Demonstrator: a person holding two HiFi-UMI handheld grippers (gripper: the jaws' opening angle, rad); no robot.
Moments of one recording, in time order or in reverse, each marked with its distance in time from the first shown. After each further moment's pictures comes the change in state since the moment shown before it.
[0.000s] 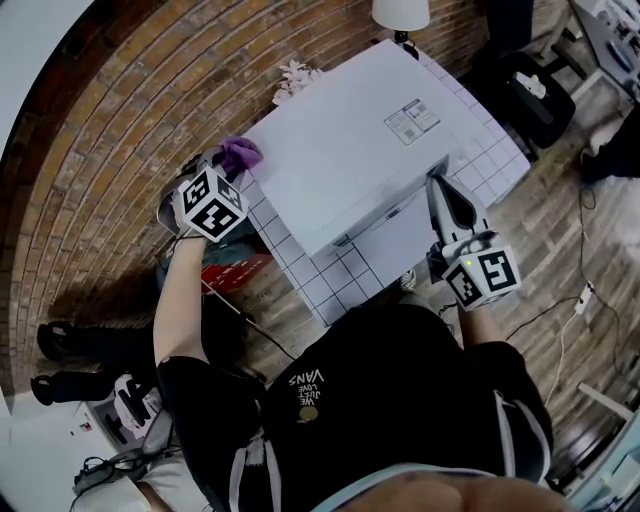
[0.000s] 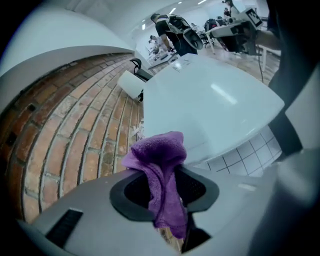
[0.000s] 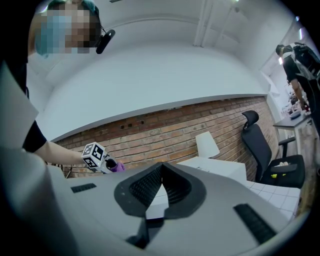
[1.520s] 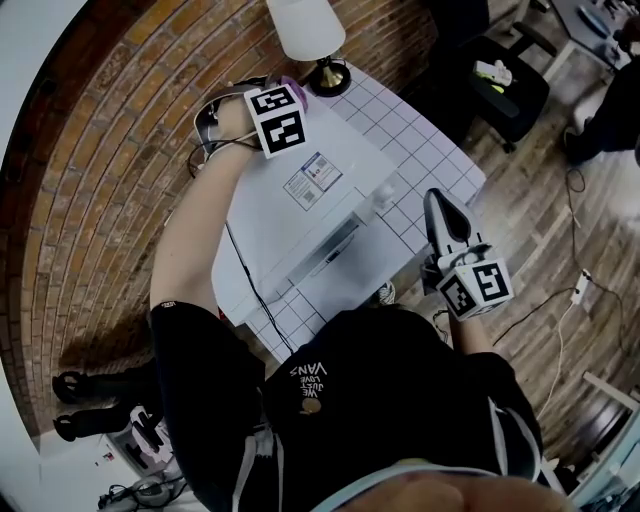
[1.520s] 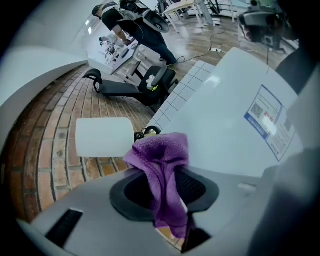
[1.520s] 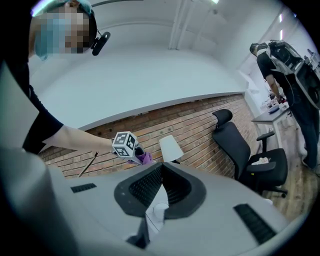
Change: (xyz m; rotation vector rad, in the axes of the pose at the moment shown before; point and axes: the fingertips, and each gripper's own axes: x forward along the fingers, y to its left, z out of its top) left arm 0.149 0.068 0.344 0.450 0.110 -0.072; right arm -0.032 -0.205 0.018 0.120 -0.021 -0.160
